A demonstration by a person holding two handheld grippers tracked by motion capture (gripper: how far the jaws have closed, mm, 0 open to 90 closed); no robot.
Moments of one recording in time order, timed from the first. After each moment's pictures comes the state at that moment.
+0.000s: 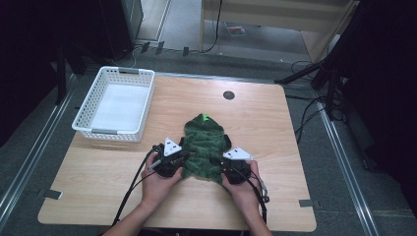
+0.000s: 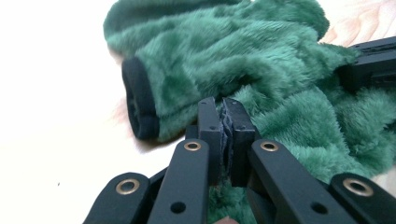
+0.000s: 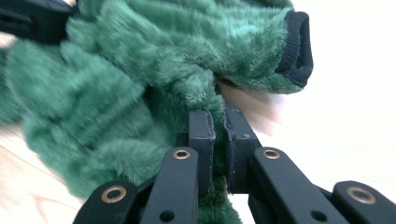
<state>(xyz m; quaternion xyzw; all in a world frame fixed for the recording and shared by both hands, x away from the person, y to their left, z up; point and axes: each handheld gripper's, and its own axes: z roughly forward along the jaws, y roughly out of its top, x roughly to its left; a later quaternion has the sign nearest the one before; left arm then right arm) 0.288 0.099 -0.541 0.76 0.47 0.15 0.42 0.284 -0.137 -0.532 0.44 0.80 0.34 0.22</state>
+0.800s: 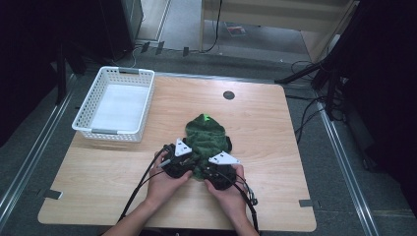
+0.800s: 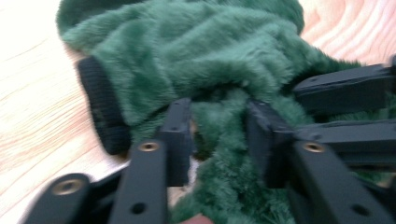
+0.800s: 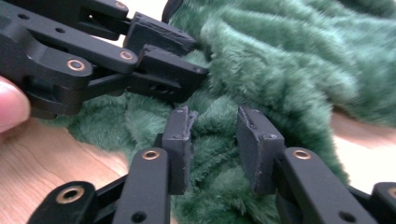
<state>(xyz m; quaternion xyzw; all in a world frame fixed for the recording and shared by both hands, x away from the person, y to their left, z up) 0.292 0.069 -0.542 0.80 0.42 0.17 0.39 0.270 -0.100 -0.541 0.43 0.80 0.39 0.16</state>
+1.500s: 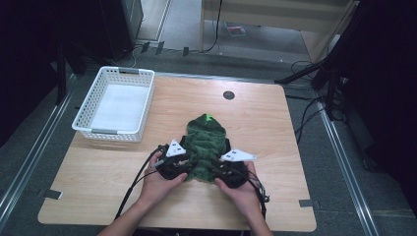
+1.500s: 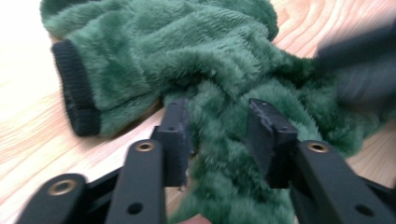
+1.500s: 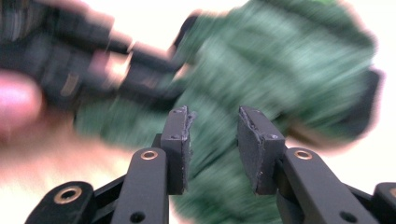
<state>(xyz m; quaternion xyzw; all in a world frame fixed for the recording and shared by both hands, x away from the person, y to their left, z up) 0.287 0.094 -0.540 0.79 0.41 0.11 0.44 0.273 -0.136 -0.512 0.40 0.80 0.43 0.11</state>
